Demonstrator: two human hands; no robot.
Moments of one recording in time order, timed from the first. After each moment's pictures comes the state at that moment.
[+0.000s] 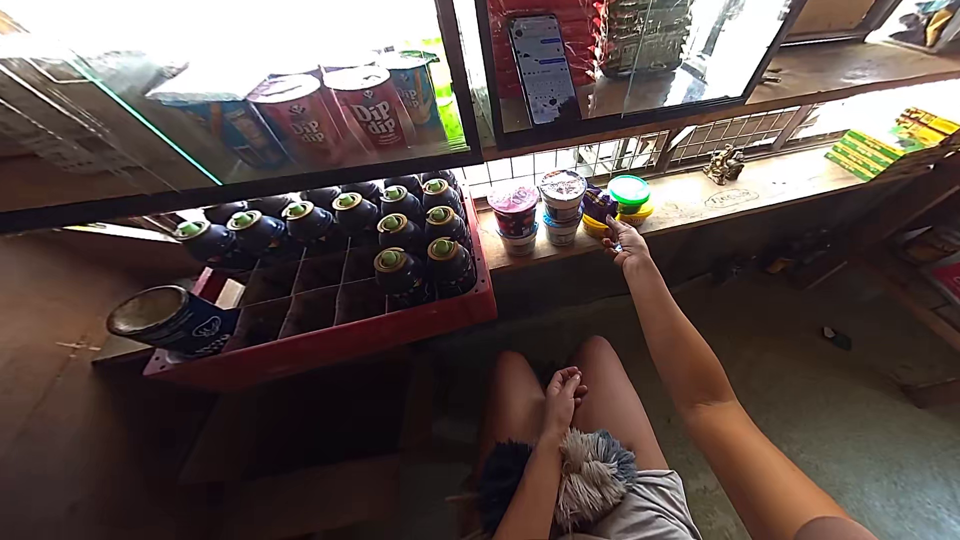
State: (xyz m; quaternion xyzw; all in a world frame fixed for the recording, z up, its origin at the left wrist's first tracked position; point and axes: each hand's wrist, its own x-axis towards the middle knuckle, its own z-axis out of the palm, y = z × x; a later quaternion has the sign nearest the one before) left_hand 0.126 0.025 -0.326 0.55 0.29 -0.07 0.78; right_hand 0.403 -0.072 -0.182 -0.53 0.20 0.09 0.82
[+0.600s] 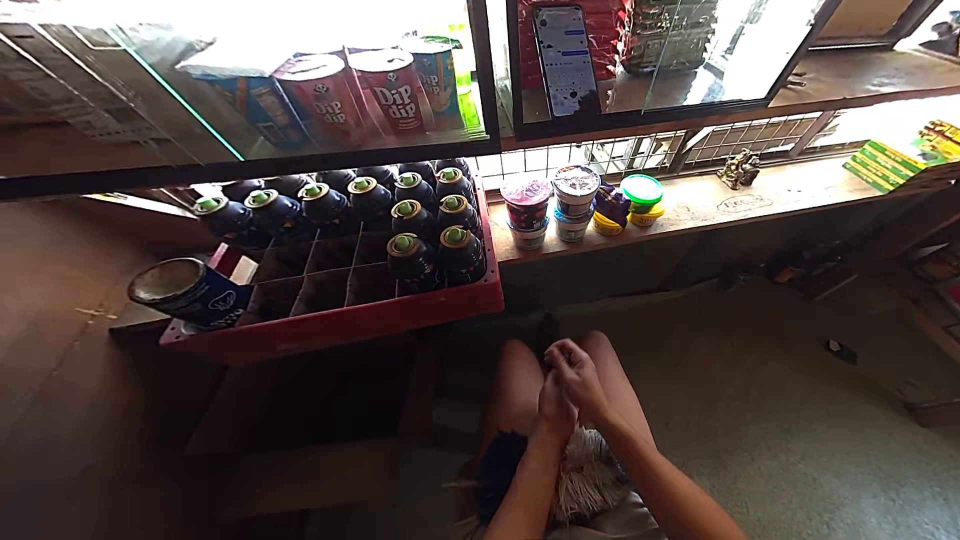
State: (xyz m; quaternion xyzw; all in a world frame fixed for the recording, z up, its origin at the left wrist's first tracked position) left_hand 0.119 0.023 -0.284 0.28 0.30 0.03 0.91; right_hand 0.160 -0.032 -0.278 -0.75 -0.17 0.09 0.63
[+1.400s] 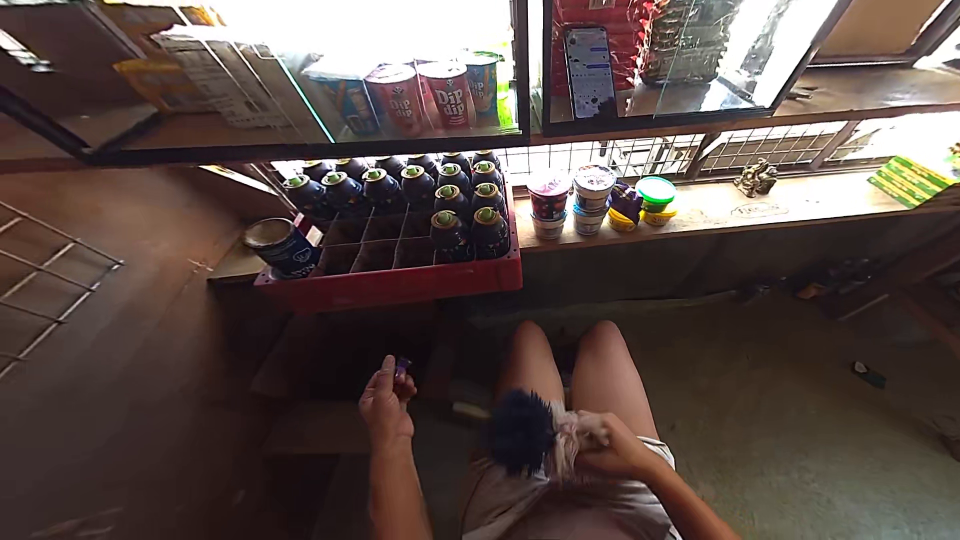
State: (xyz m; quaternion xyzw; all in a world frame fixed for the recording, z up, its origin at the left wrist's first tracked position) left_hand -0.024 0.230 -0.225 0.49 0.41 0.38 0.67; right_hand 0.062 -0.125 -0.291 -0.73 -0.41 0.24 0.50
